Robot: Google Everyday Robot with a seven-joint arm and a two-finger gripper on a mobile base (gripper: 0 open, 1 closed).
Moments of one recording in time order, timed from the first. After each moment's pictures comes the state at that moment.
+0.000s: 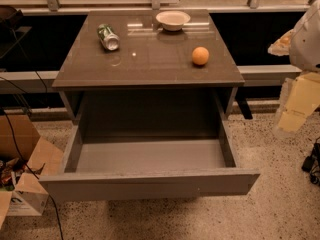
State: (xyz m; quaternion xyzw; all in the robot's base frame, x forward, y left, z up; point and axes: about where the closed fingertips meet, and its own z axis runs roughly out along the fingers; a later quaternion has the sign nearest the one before) arm 0.438 -0.217 0.976 -0.60 0.78 -0.03 0.16
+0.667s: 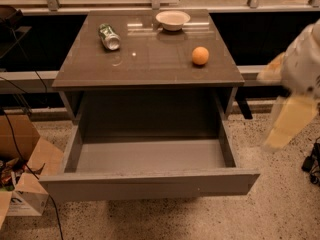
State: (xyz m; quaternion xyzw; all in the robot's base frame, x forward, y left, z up) arm 0.424 -0.208 0.945 -0.61 0.78 0.00 0.16
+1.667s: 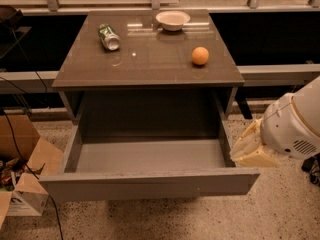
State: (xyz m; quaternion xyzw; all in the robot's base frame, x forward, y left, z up) arm 0.372 -0.169 0.865 -0.59 0.77 0.12 0.19
